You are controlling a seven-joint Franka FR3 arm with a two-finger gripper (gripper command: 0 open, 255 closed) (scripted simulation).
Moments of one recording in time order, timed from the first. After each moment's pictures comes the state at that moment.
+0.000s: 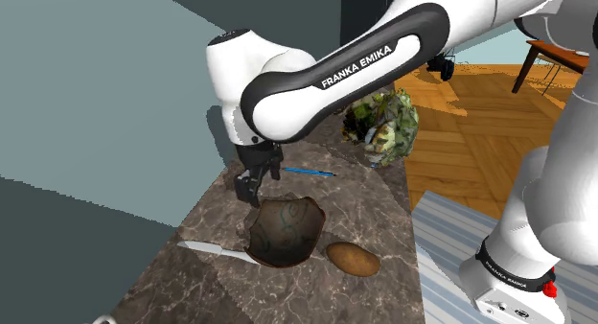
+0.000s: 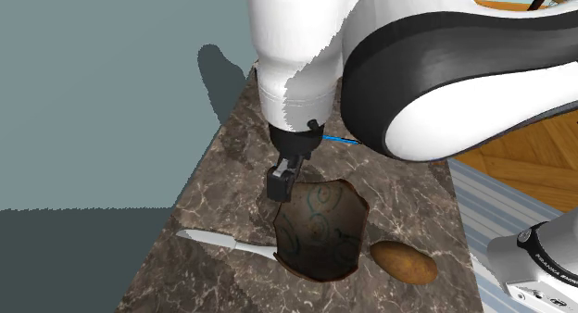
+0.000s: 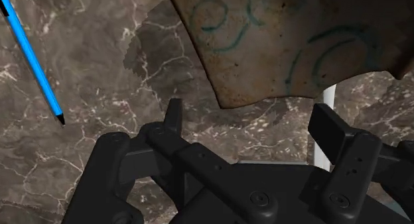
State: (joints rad) arm 0.23 0.09 0.36 -1.93 -0.06 2.00 0.33
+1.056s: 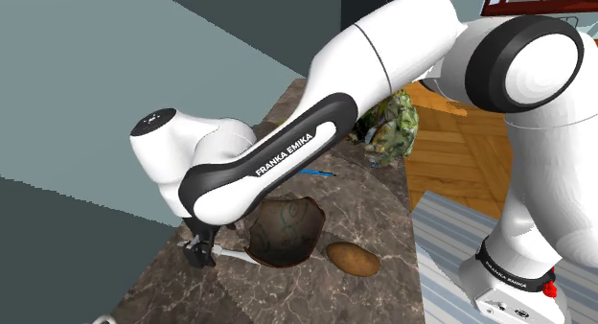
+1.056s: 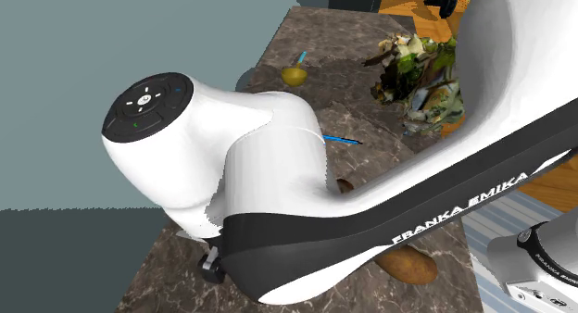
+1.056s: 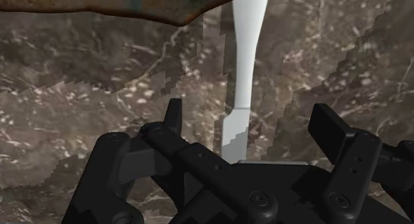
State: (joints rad) arm 0.40 0.50 0.40 -1.59 -0.26 2.03 0.40
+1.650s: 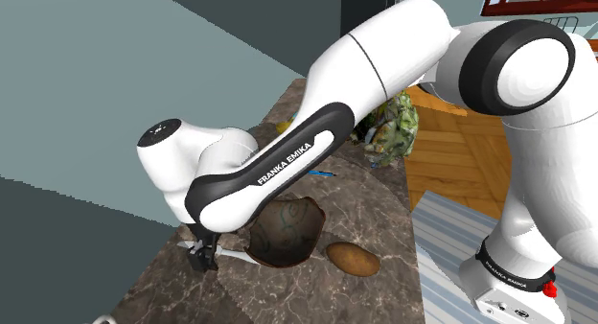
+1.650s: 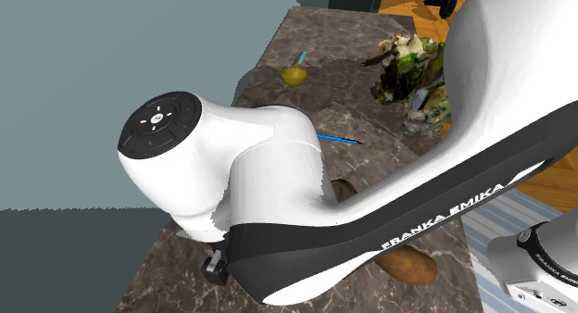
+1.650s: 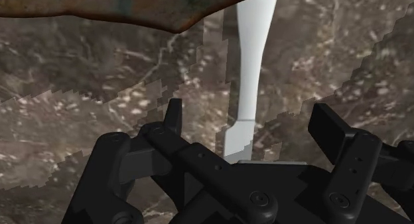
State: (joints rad) arm 0.40 0.52 0.39 -1.61 -0.27 2.07 0.41
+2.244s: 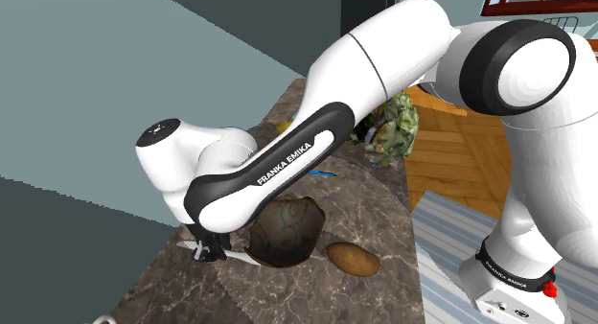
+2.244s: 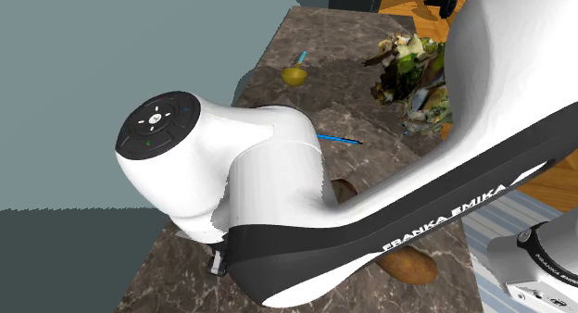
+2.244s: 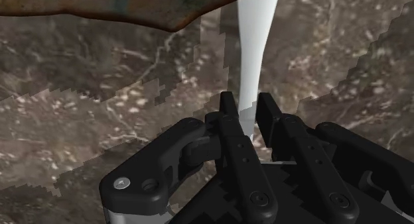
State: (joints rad) arm 0.40 0.52 0.40 -1.61 -0.27 2.07 0.41
